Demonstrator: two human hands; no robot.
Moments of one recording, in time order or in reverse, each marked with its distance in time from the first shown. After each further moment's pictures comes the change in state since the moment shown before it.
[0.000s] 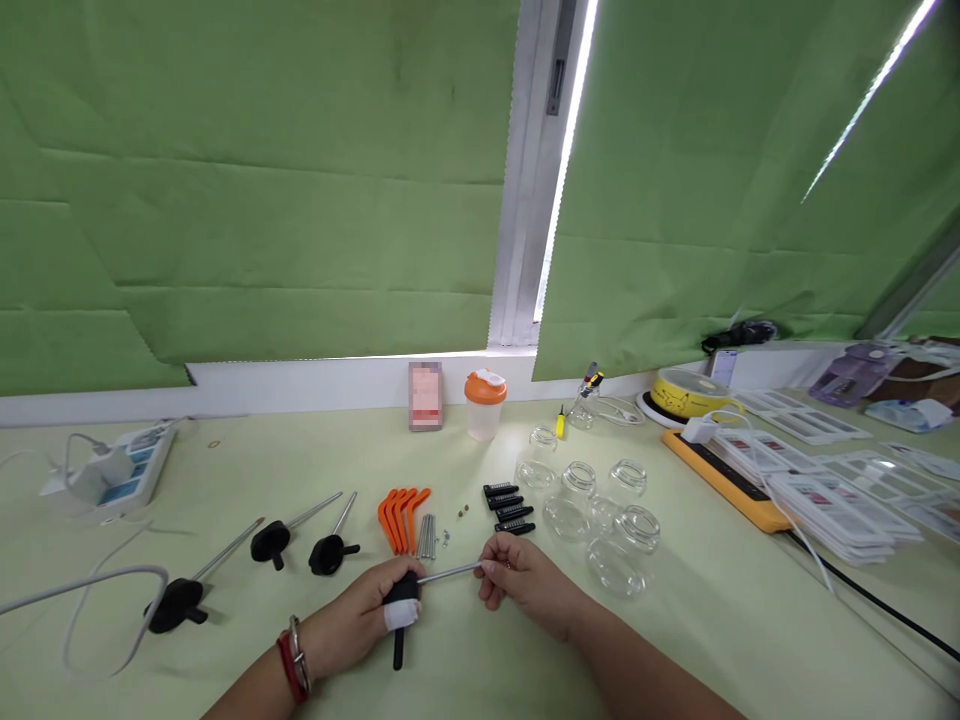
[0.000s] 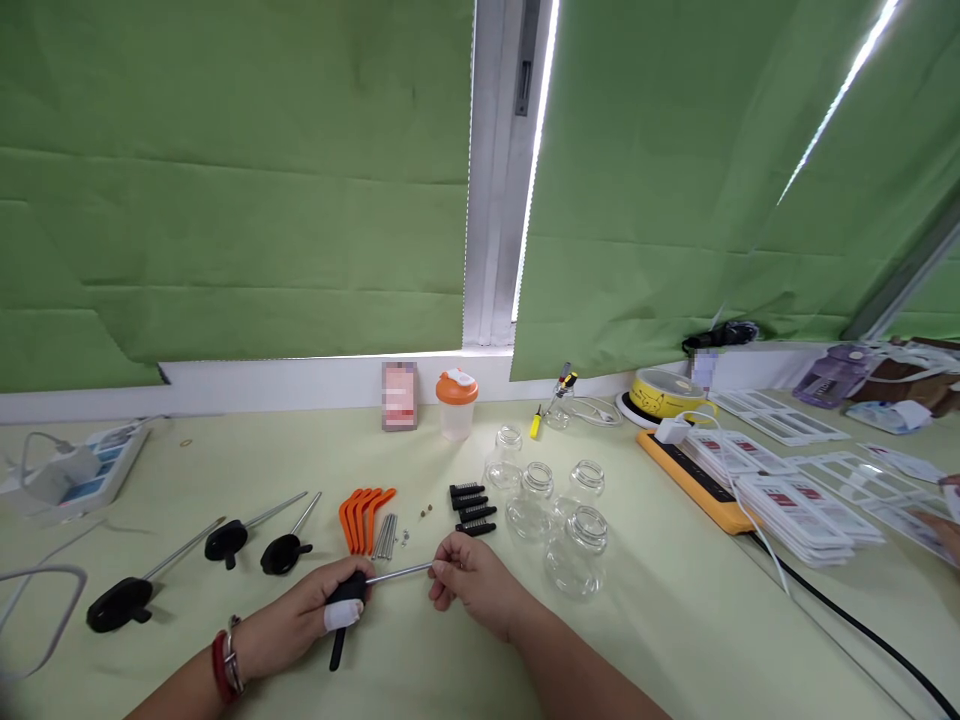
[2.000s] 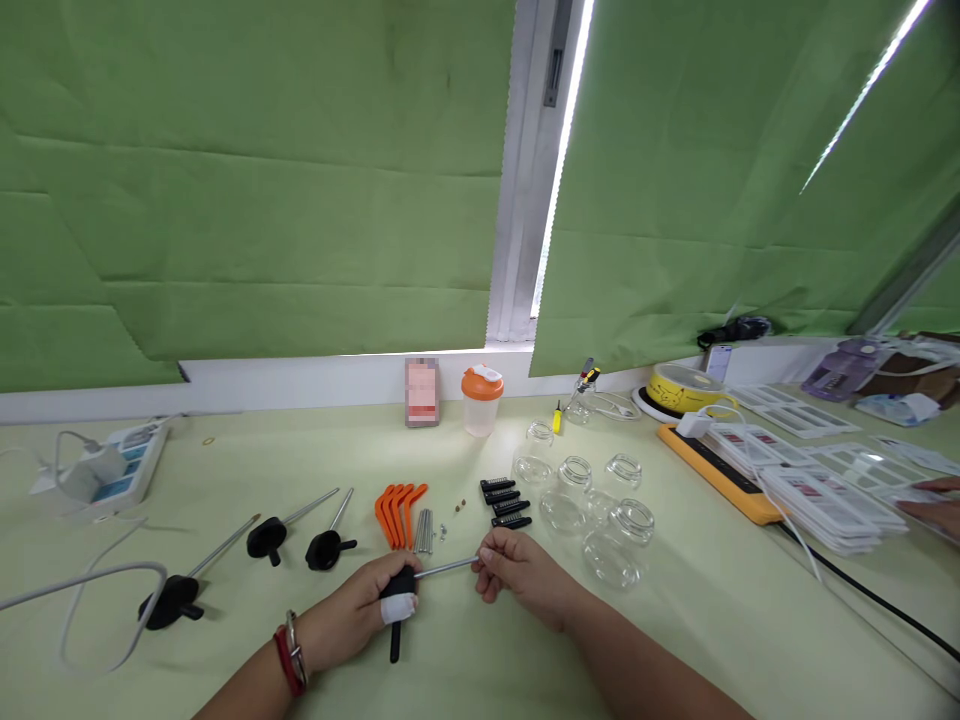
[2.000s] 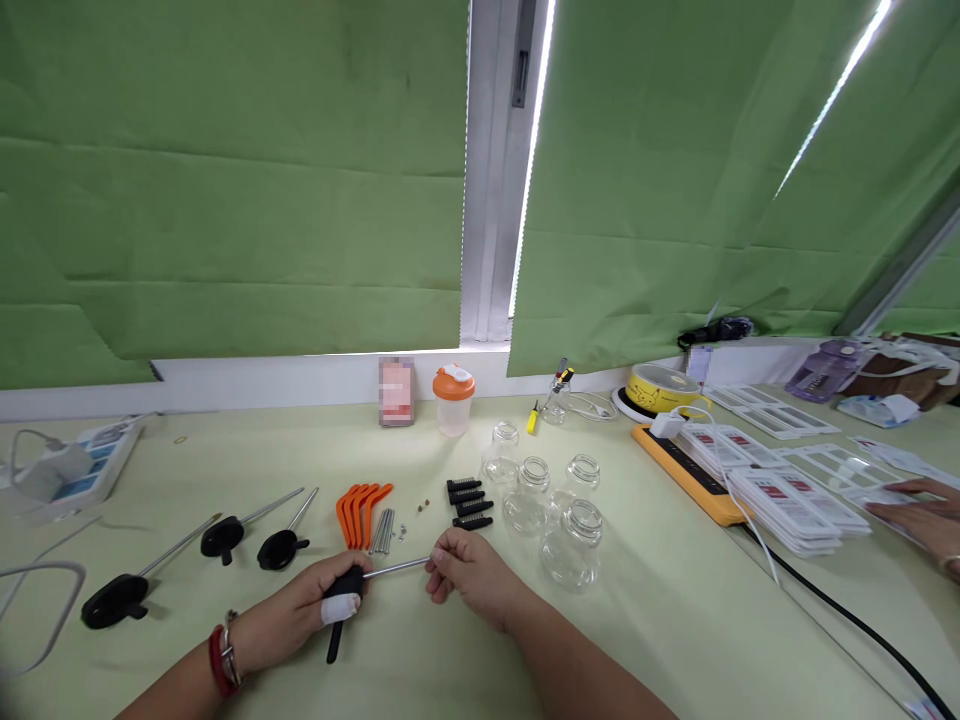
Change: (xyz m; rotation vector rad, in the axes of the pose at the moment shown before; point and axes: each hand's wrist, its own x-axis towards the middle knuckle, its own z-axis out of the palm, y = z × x) left_hand 0.000 -0.003 -0.001 0.005 -0.011 -0.010; right_hand 0.000 -0.006 0.002 0.003 0.017 0.032
